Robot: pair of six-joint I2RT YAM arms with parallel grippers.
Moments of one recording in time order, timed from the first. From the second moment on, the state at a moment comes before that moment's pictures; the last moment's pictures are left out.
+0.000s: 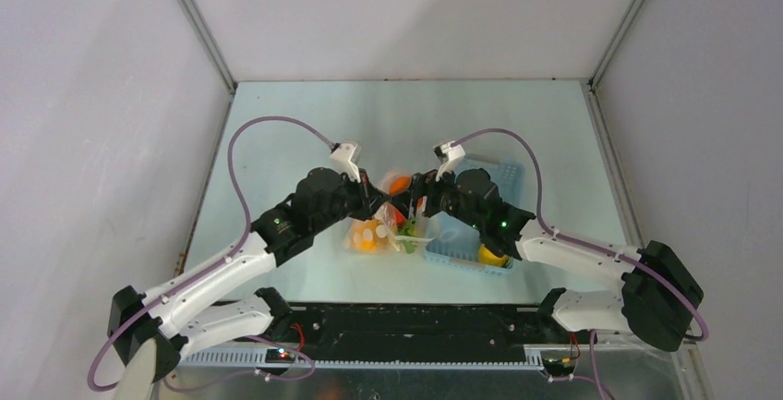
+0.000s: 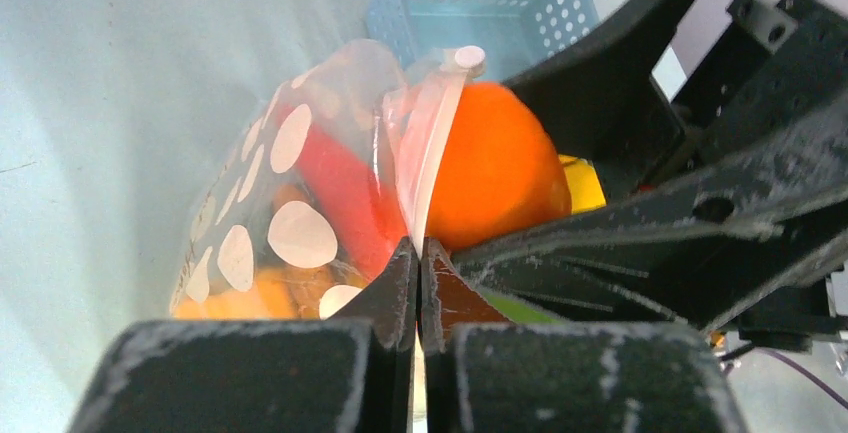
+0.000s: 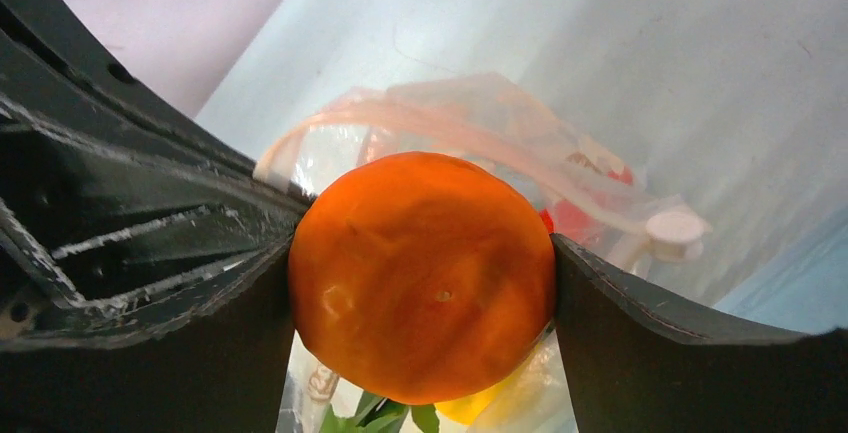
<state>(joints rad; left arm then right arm) -0.80 0.96 0.75 -0.17 -0.02 -0.53 0.85 1.24 0.71 0.32 -0.05 0.49</state>
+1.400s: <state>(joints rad) -0.84 0.93 0.79 -0.13 -0.02 -0.56 1.01 1.31 0.80 0.09 0.34 0.79</state>
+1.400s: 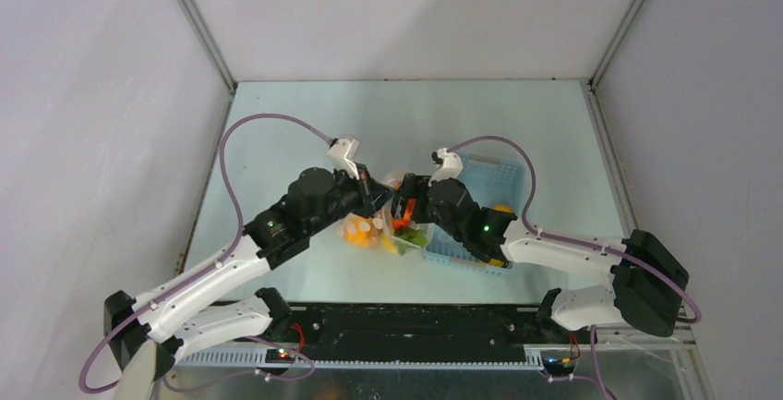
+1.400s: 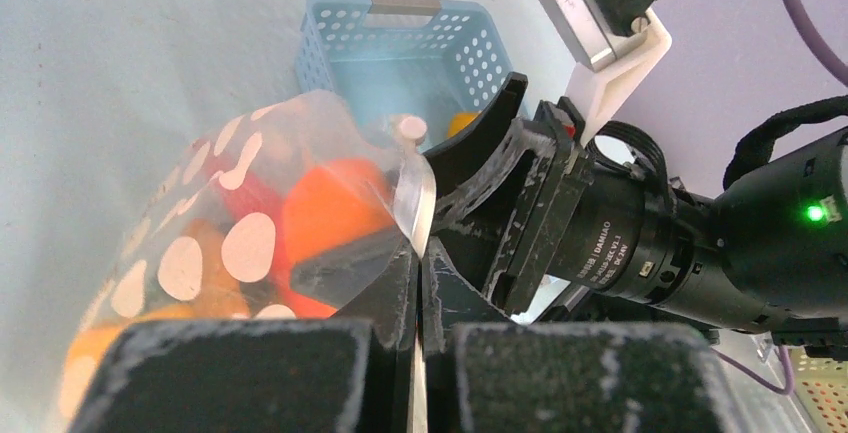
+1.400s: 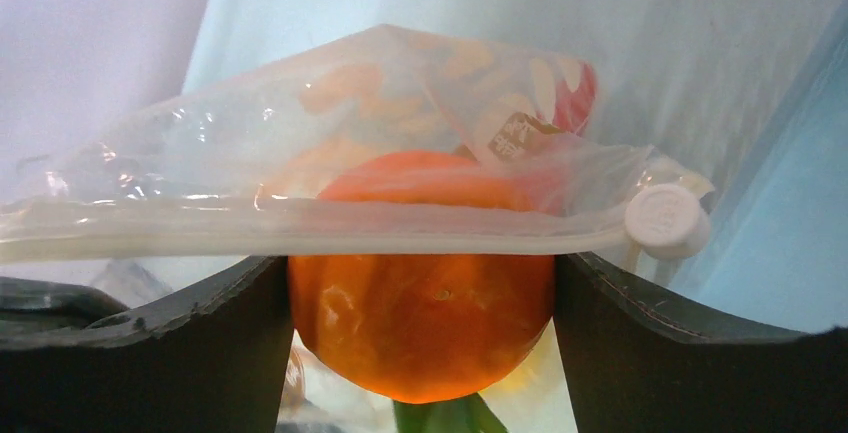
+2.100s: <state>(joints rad) -0.84 0.82 0.66 -0.09 -0.05 -0.66 1.03 1.43 0.80 0.25 0.53 0.84</state>
